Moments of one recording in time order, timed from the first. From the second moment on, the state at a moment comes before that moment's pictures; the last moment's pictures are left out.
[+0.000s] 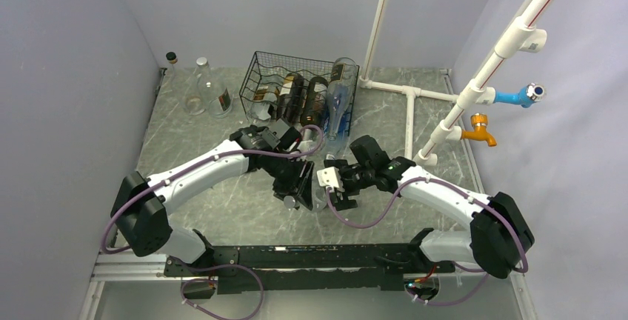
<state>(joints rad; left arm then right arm) -0.82 1.45 1.18 -0.90 0.57 -0.57 0.70 1.24 0.71 -0.36 -0.65 -1.00</state>
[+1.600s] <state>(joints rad) -0.75 1.40 1.14 -0.71 0.80 -0.44 0.65 1.30 0.71 -0.37 -0.70 -0.99</state>
